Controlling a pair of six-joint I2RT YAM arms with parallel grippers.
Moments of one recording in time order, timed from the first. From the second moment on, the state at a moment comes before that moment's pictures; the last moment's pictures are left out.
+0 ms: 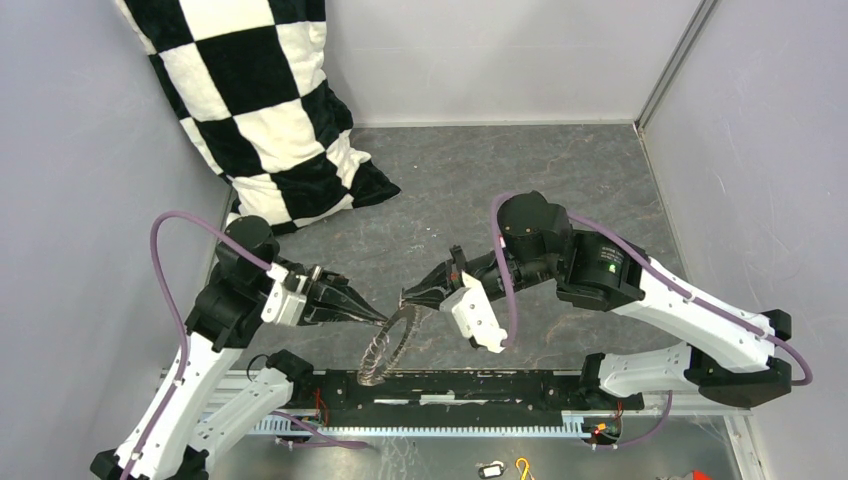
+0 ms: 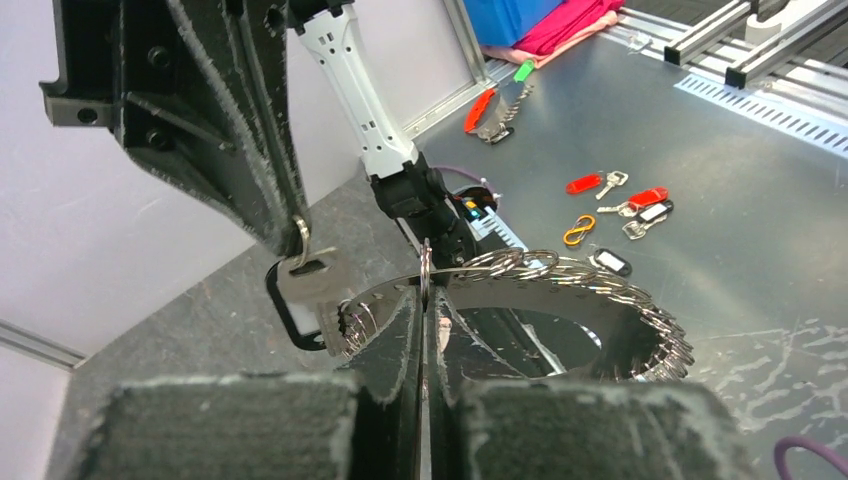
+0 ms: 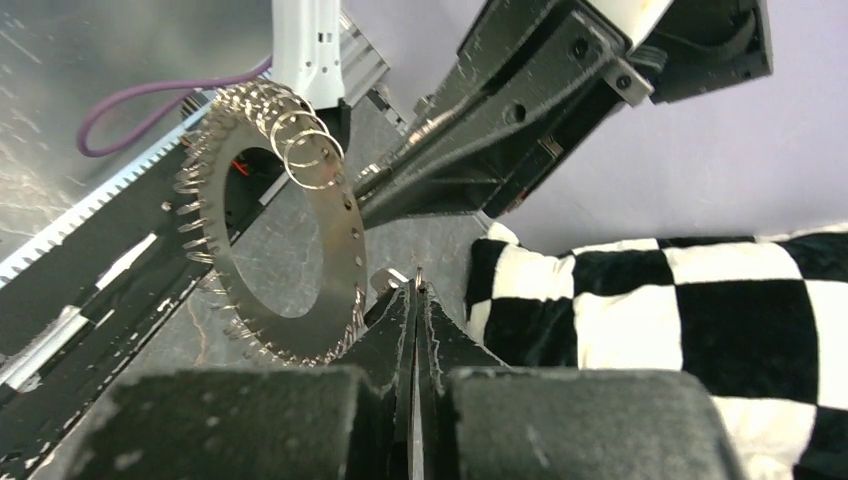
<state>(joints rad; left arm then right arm) -0.48 0.69 0.98 -0.42 1.53 0.57 1.20 1.21 1.54 -0.64 -0.61 -0.98</state>
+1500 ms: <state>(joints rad) -0.48 0.73 0.96 -0.43 1.53 0.41 1.23 1.22 1.45 -0.57 -0.70 -0.92</state>
